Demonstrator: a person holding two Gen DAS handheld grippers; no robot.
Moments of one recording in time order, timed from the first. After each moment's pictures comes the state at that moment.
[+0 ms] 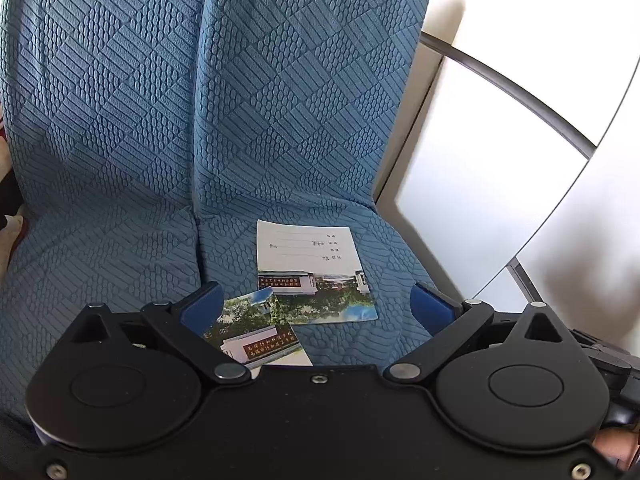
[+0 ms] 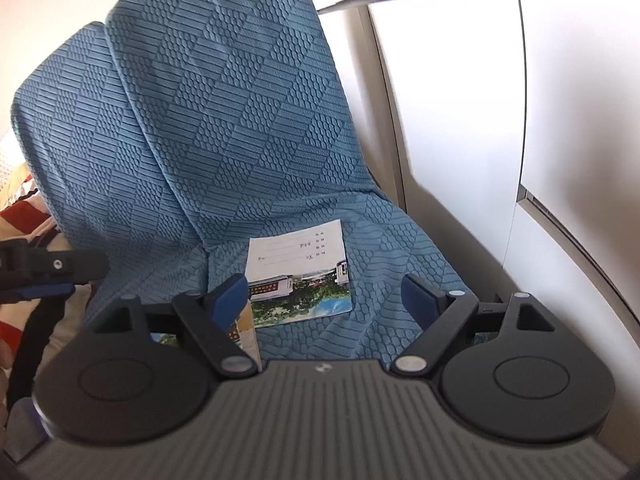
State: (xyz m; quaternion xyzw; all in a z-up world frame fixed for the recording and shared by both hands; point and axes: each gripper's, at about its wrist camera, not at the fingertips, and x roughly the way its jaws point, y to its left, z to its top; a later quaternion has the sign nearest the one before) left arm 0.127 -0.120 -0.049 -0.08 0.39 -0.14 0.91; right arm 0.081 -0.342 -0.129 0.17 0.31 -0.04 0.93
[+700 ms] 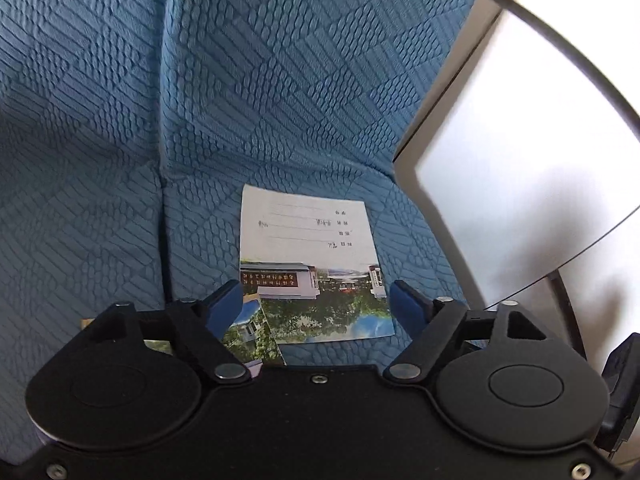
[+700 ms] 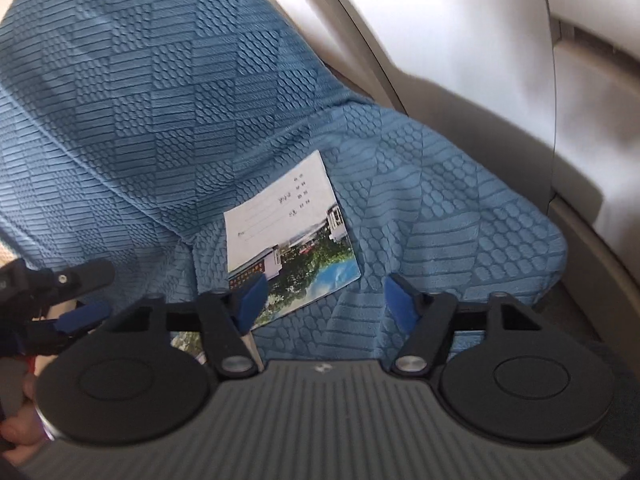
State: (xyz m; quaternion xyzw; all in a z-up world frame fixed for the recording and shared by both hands) left arm 0.253 -0.138 -0.136 -0.11 0.49 -0.15 0.85; right arm 0.168 -0.380 -0.236 0.35 0.40 -0.04 0.85
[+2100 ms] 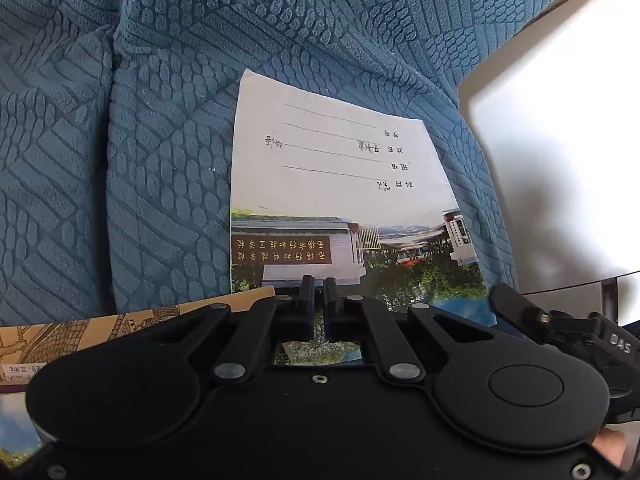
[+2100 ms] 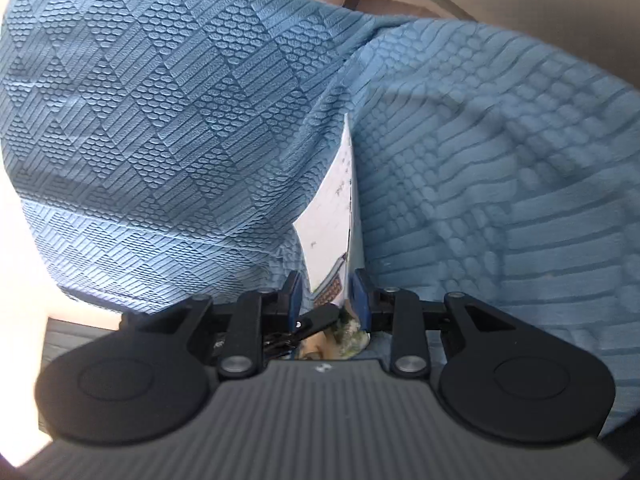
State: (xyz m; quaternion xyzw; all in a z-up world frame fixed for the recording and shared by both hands) left arm 0.327 -0.148 -0.265 -0.17 0.60 -0.16 0.76; right arm 0.233 -0.418 -0.316 0.55 0.38 0.11 0.74
